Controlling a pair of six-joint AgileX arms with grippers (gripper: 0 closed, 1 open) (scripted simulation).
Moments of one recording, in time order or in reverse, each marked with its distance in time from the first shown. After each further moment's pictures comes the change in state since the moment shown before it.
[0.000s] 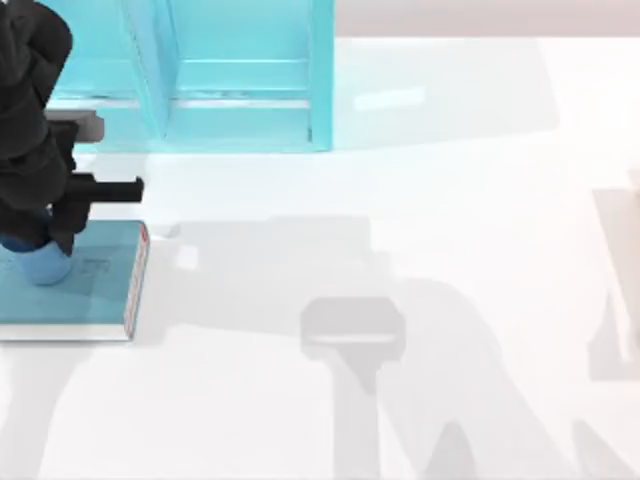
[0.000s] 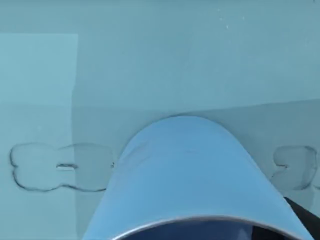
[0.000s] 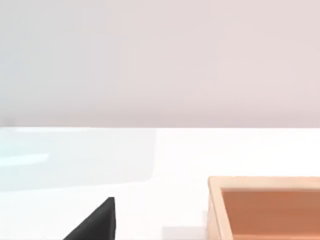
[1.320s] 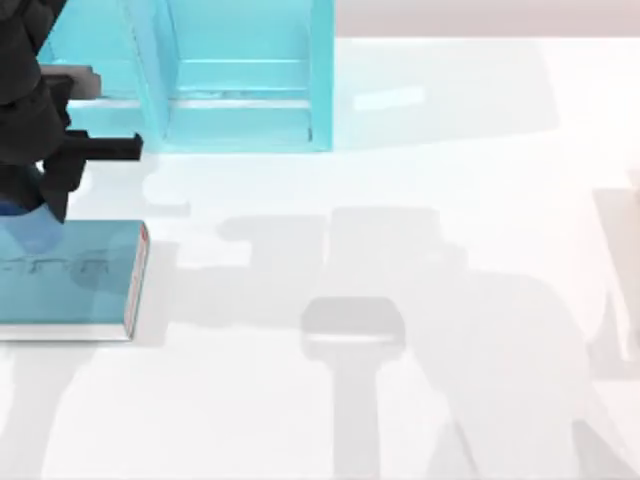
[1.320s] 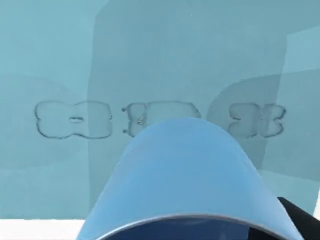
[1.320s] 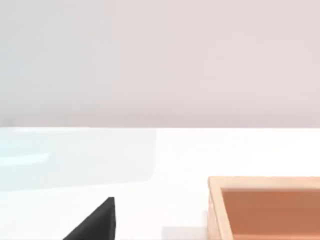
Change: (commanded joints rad) left arm -0.026 -0.003 0.187 -0.207 -0.002 -0.025; right arm 0.000 0.000 0.000 0.000 0.000 0.000
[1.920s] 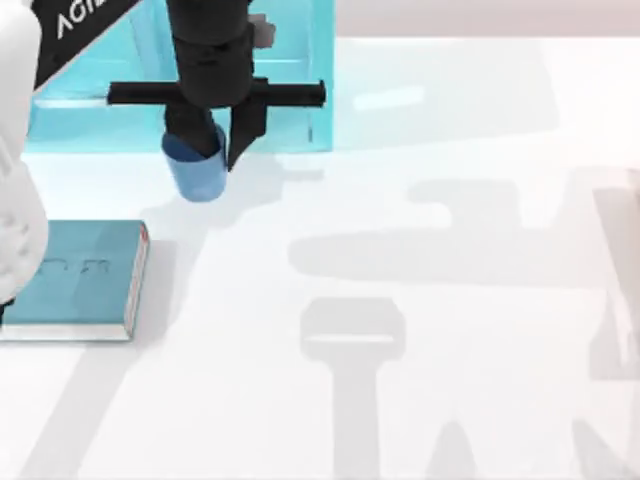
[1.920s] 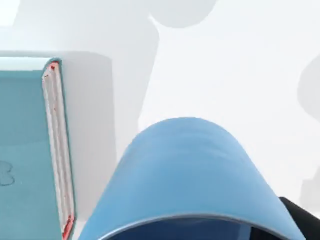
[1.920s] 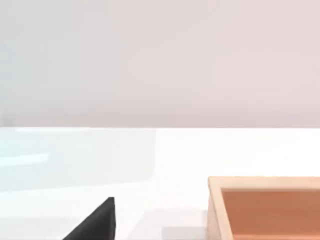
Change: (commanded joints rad) left arm -0.330 0.358 0.632 -0.269 -0.015 -0.331; right arm 0.000 0.000 0.000 0.000 0.000 0.000
